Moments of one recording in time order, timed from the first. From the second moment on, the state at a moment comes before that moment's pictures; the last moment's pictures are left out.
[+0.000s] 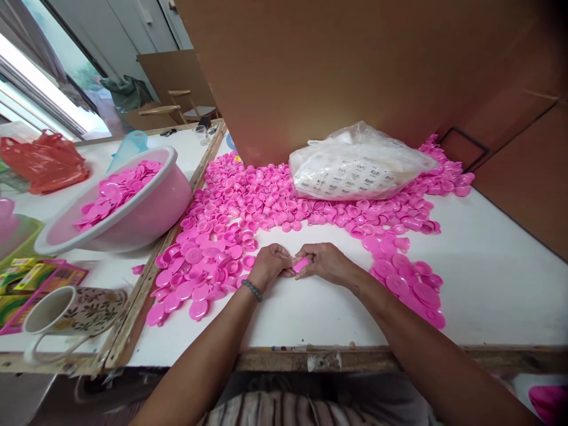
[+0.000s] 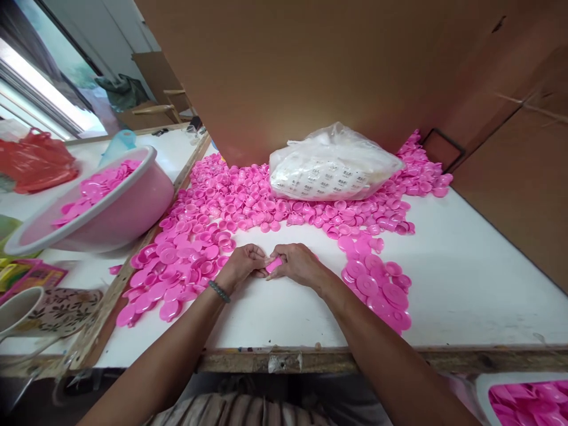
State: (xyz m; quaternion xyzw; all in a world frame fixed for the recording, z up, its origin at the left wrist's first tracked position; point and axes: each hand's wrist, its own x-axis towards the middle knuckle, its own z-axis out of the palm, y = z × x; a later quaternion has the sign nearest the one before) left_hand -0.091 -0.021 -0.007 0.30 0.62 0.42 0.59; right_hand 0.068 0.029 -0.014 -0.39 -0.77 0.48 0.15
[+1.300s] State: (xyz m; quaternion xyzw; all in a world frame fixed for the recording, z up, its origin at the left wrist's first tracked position) left_hand -0.277 0.003 0.064 0.61 0.77 0.20 -0.07; right_hand 0.076 0.036 -0.018 -0.40 -0.83 0.27 0.26
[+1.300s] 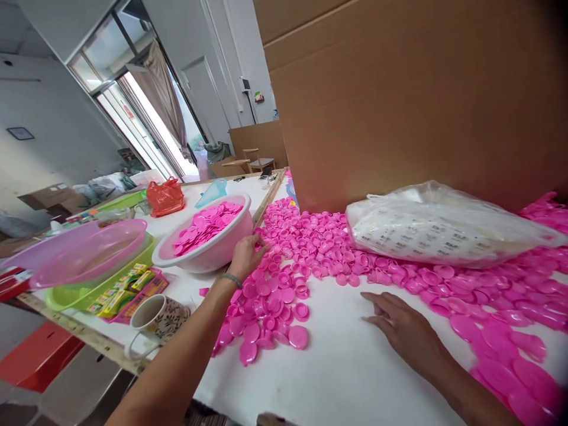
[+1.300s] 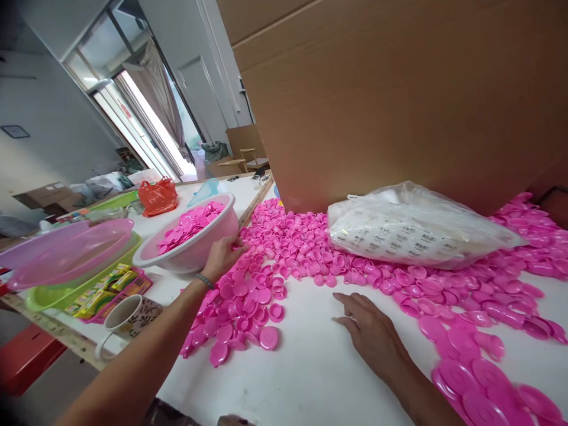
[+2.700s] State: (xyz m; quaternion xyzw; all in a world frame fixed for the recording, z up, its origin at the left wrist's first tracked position) left_hand -0.163 -0.197 -0.023 0.48 0.76 0.43 0.09; right_hand 0.085 0.054 -0.034 -0.37 -0.87 0.12 0.31
